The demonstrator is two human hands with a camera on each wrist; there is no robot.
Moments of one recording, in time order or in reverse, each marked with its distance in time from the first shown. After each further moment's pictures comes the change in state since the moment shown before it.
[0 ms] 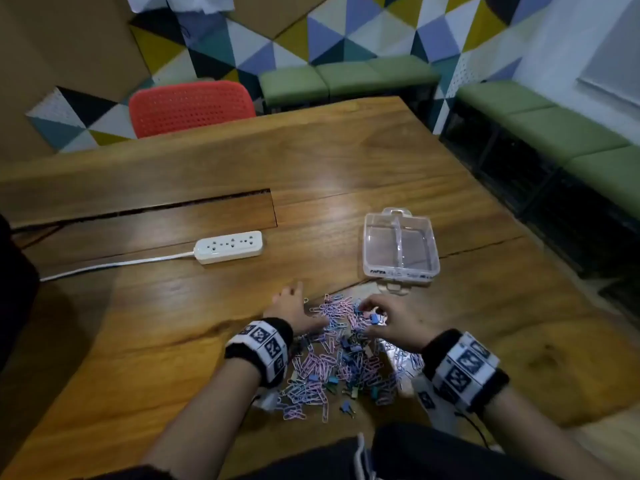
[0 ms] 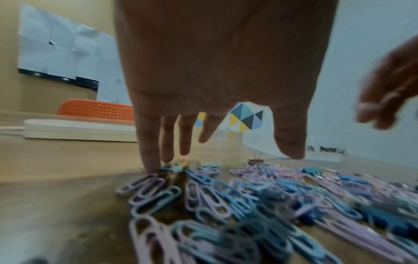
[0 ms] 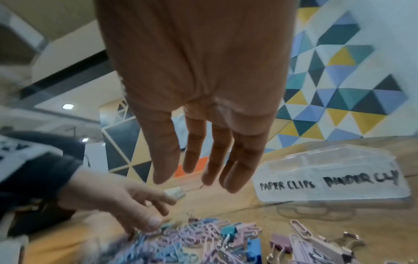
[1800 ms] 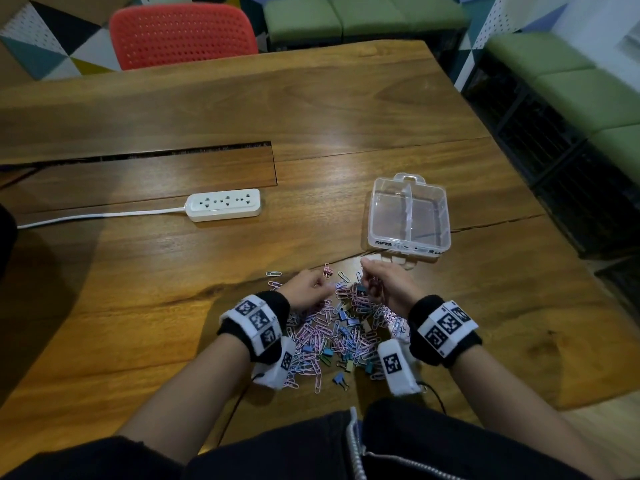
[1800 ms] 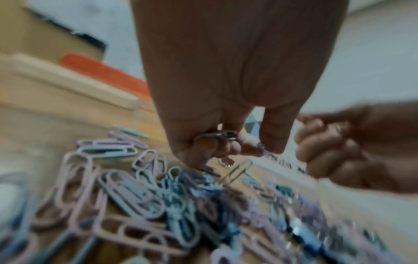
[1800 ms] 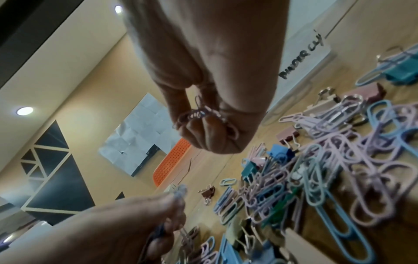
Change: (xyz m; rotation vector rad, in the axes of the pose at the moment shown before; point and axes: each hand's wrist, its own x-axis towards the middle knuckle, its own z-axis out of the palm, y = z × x) left_hand 0.009 0.007 0.013 -0.415 -0.194 0.238; right_hand 0.044 0.013 0.011 0.927 -0.031 0.328
